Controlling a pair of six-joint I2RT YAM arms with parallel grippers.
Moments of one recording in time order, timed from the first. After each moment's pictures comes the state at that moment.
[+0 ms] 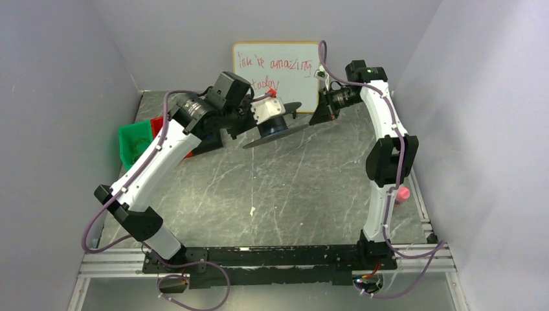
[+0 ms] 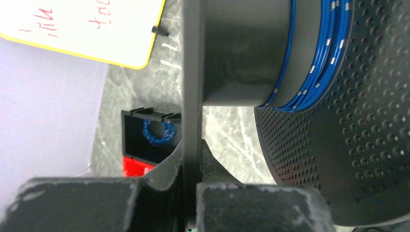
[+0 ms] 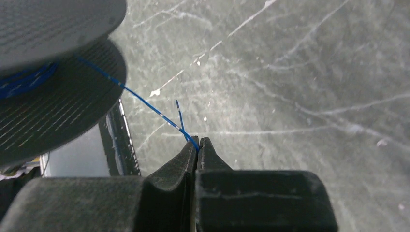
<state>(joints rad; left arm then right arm) -0.71 1.58 1.98 -1.15 -0.02 0.57 0.09 2.11 2.16 -1.36 -1.04 -0.61</state>
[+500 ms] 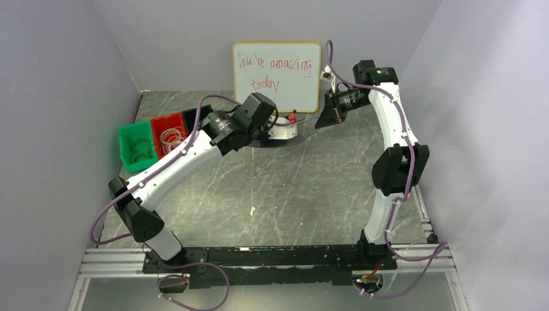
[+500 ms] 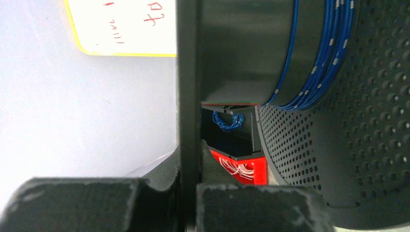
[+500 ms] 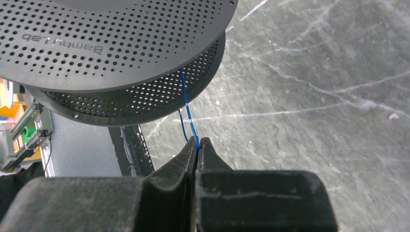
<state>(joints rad) -0.84 1.60 1.77 -0.93 -0.41 0.86 0.07 1.97 2.09 -1.46 -1.01 -0.65</state>
